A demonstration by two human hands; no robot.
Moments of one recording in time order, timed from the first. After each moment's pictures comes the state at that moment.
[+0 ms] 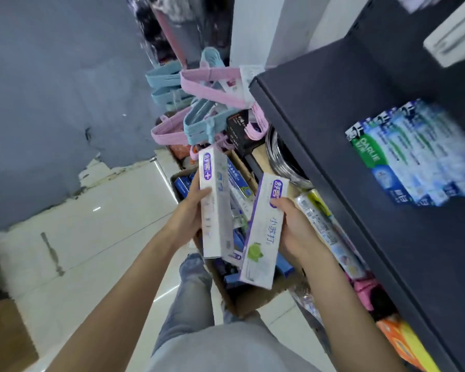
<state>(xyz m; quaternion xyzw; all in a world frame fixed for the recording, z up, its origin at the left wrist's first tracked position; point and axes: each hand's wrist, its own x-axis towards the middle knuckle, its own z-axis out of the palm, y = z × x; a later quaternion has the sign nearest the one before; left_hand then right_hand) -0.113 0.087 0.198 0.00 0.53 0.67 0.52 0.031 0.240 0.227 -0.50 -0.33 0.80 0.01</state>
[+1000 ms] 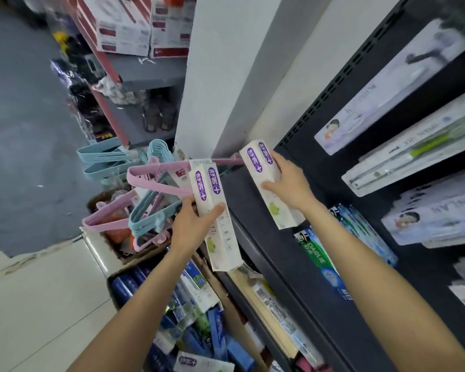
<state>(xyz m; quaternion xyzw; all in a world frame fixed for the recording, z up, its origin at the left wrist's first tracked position) -0.223 0.260 0.245 0.12 0.72 0.58 0.37 -0.137 0.454 0.335 -0.38 -0.90 0.23 0.02</state>
